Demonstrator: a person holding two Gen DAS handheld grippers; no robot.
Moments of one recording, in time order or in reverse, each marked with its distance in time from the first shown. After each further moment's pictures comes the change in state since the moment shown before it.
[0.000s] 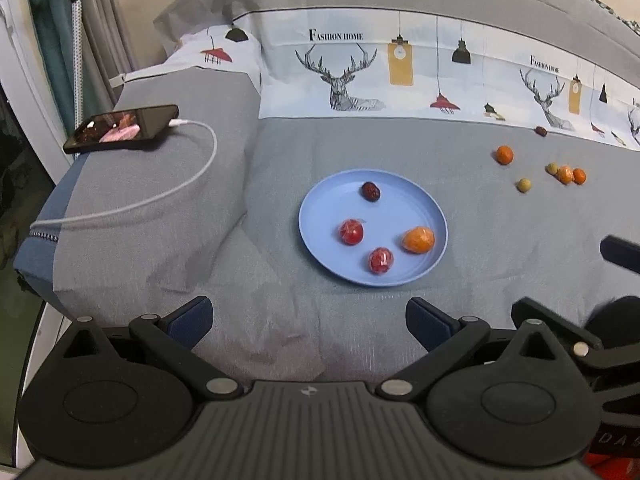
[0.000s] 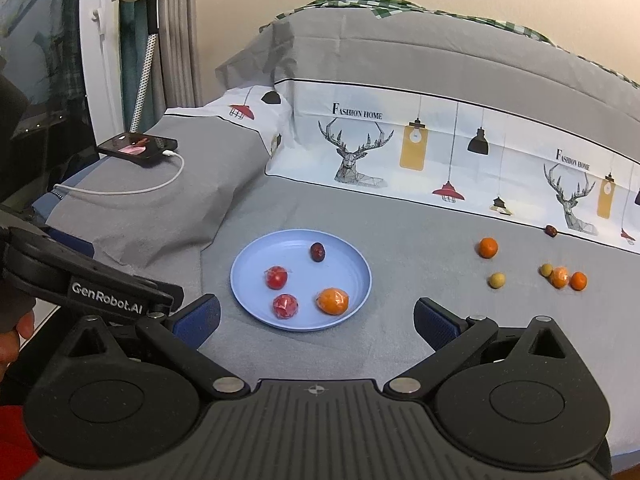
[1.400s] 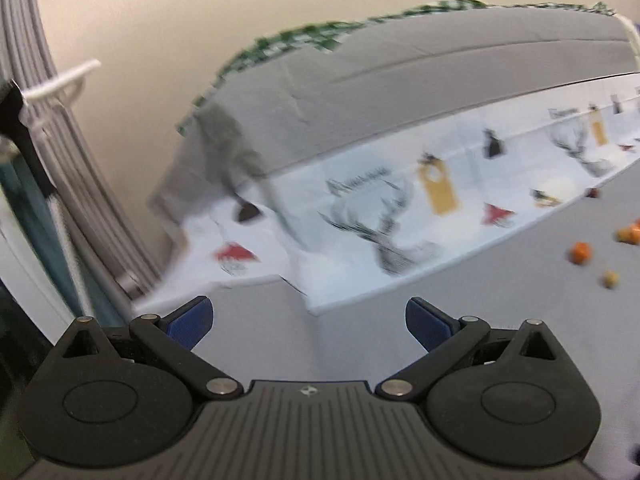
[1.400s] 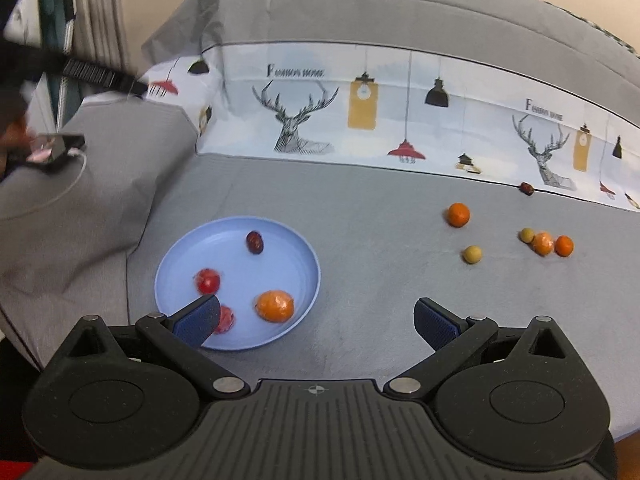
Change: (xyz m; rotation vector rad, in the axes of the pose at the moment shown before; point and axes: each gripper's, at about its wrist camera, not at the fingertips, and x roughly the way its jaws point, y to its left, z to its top) left arm 0.080 0.031 0.172 0.287 -0.395 0.156; right arm 0.087 -0.029 0.018 0.085 0.127 -0.125
